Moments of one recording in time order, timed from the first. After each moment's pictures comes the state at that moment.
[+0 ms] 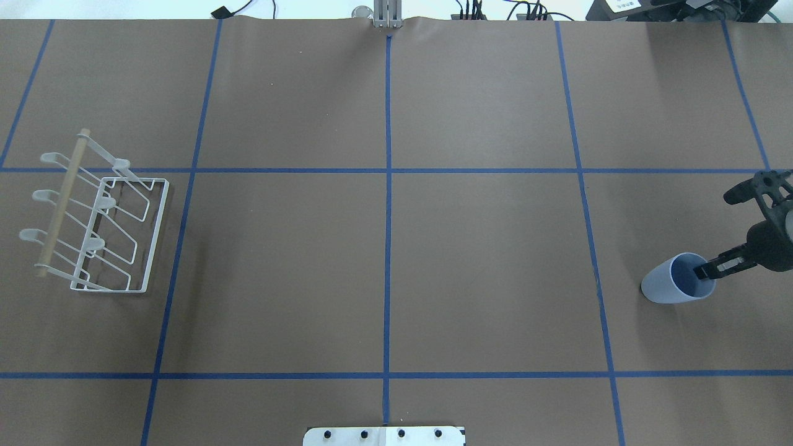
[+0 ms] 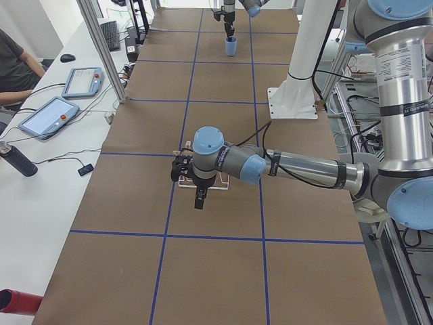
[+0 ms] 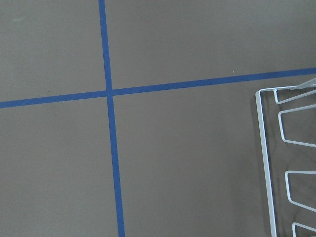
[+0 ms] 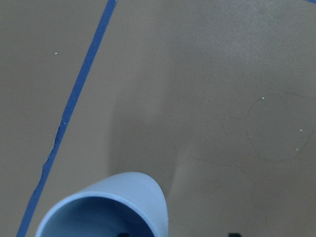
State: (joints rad) left arm -1.38 -1.38 -1.89 -1.80 -2.30 -0.28; right arm 0.92 -1.82 1.90 -1.01 2.26 0.51
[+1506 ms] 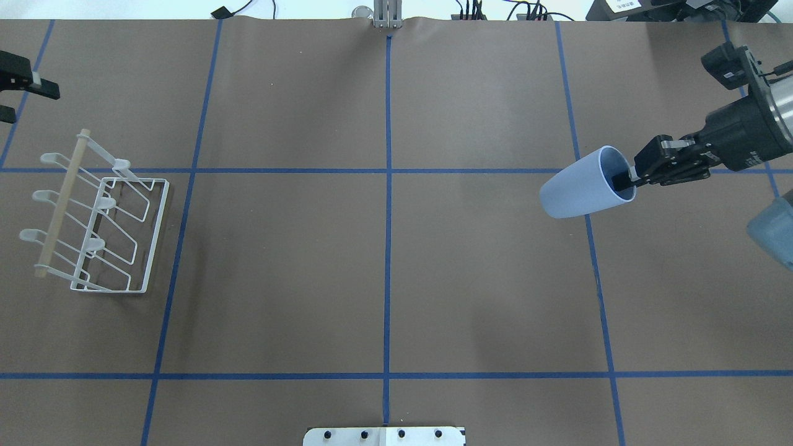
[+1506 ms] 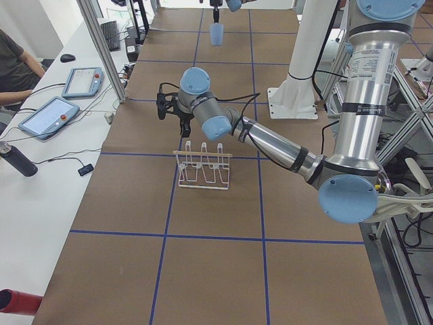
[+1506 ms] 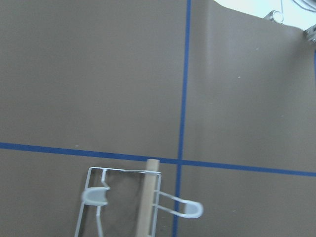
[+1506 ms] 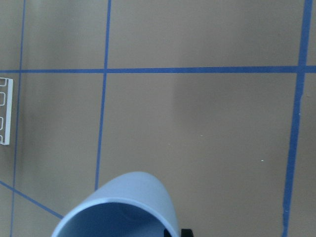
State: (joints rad) left arm -1.25 -1.70 -1.93 -2.14 -2.41 -1.21; right arm 1.06 -1.42 1.91 -0.83 2.63 1.23
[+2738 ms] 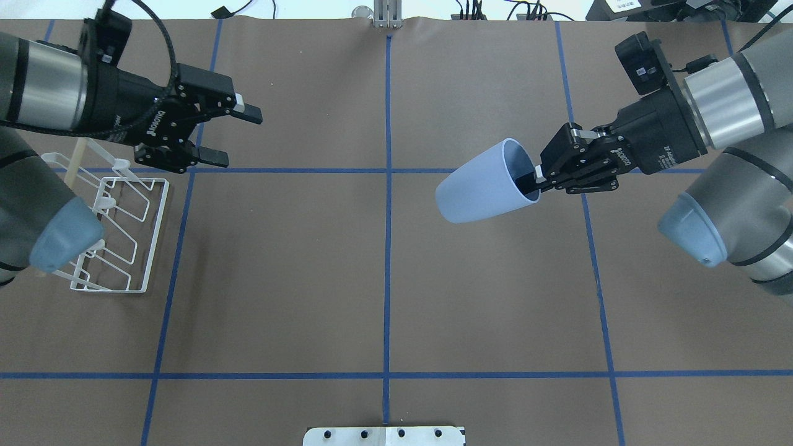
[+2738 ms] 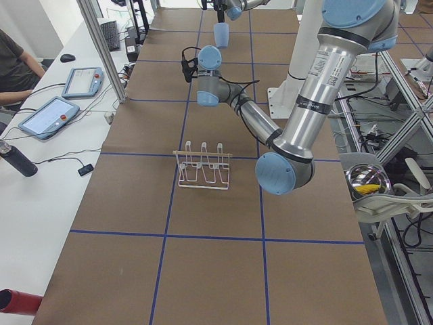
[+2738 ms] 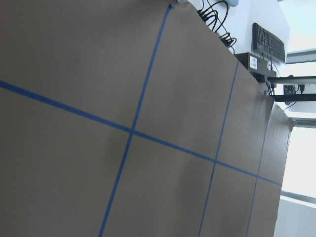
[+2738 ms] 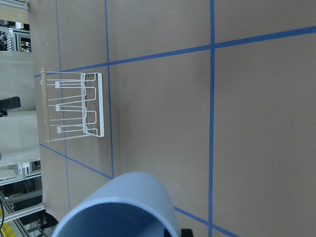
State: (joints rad) left arm -0.87 -1.96 -1.87 -2.49 -2.30 -1.84; right arm 0.89 -1.24 1.89 -0.45 2.49 1.82
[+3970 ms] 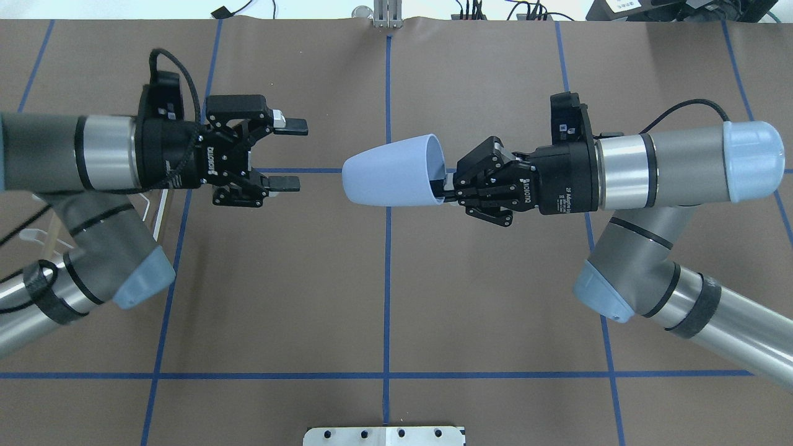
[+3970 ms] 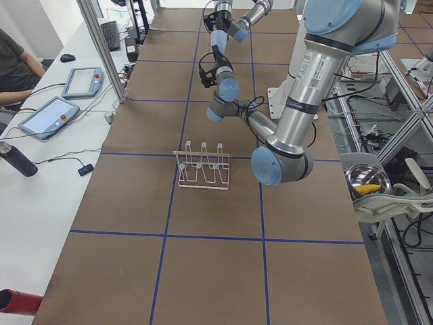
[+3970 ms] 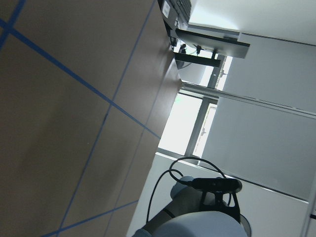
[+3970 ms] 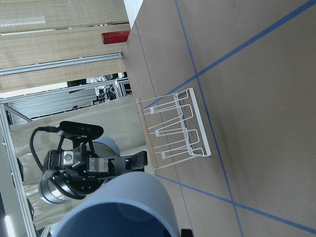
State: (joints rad) left arm -0.61 -2.00 -1.66 -3.35 -1.84 -2.27; right arm 0.69 -1.12 1.72 -0.06 2.12 2.25
